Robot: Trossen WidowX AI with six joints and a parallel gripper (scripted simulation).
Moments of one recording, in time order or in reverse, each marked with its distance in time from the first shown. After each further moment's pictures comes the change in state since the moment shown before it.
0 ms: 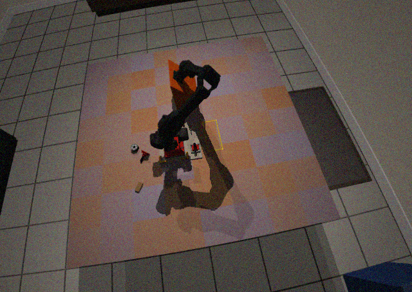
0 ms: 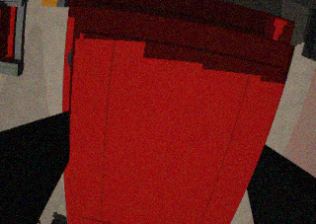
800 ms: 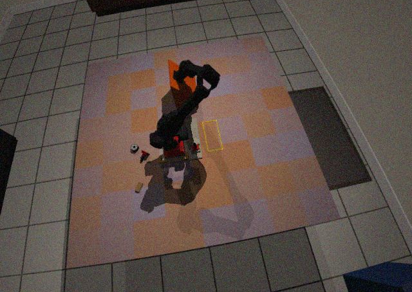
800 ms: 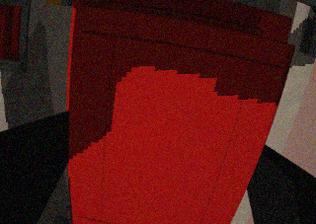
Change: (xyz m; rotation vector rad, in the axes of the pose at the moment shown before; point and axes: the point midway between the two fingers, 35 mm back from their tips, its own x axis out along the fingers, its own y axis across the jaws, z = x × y) arm -0.005 0.000 0.000 0.007 0.001 0.004
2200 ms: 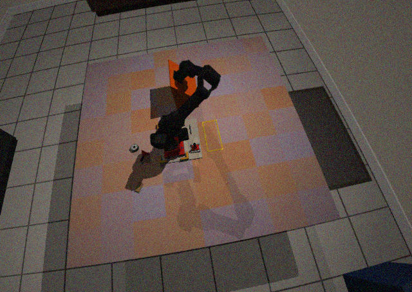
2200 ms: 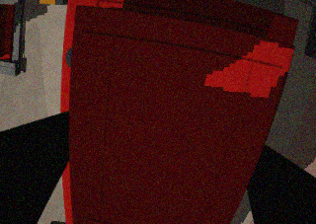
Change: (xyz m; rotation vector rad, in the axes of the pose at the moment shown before) arm 0.007 0.000 -0.001 -0.009 -0.006 -0.005
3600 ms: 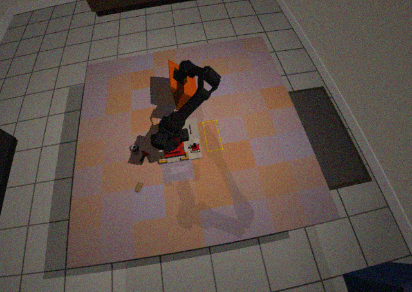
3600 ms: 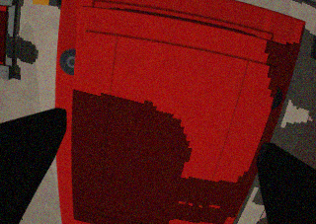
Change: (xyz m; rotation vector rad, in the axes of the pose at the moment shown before) arm 0.008 0.000 0.000 0.000 0.000 0.001
